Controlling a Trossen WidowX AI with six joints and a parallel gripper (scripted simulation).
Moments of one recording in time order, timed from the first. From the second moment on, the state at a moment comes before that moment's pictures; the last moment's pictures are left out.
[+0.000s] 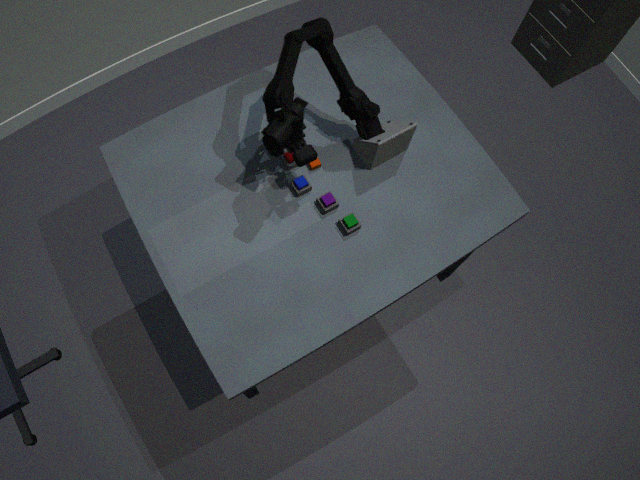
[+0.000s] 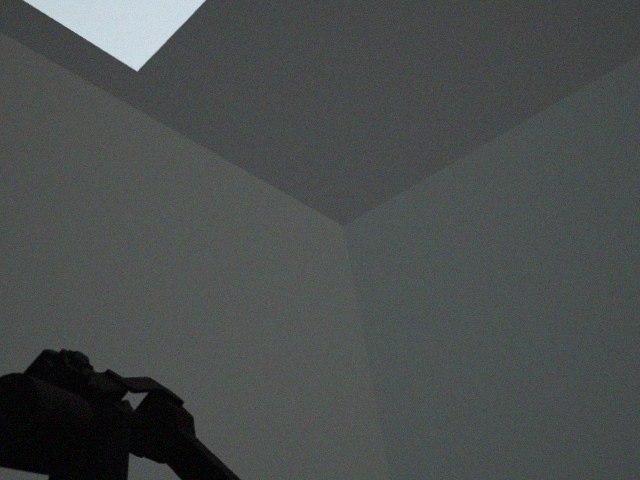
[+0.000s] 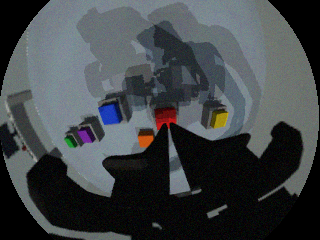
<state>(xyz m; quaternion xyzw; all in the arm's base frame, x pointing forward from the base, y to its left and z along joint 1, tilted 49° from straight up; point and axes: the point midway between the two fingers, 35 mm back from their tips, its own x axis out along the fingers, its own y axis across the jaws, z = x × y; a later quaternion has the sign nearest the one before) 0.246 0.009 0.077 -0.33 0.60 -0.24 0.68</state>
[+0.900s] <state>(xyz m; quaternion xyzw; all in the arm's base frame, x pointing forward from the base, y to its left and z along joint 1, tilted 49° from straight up) 0.249 -0.012 0.059 -0.33 0.60 -0.24 0.68</state>
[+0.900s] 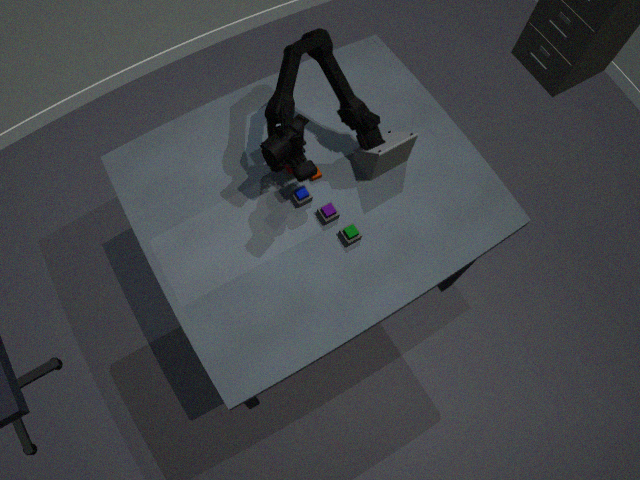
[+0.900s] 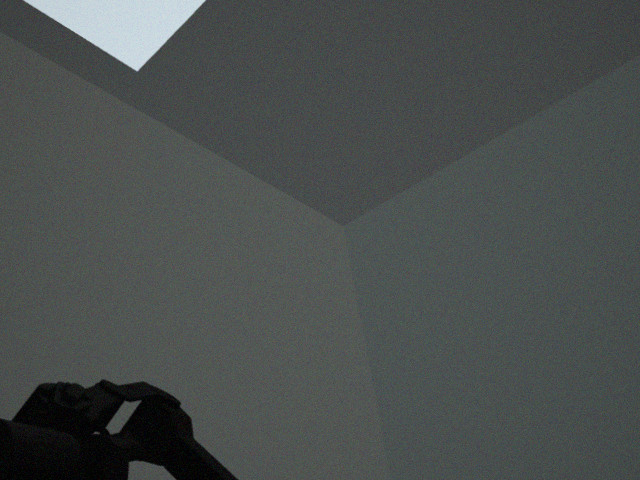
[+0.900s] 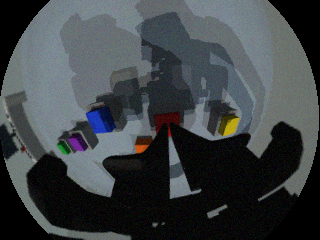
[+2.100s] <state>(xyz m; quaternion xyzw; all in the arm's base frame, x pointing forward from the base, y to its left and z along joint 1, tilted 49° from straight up) 0.239 0.088 0.096 -0.33 0.61 -0.24 0.68</state>
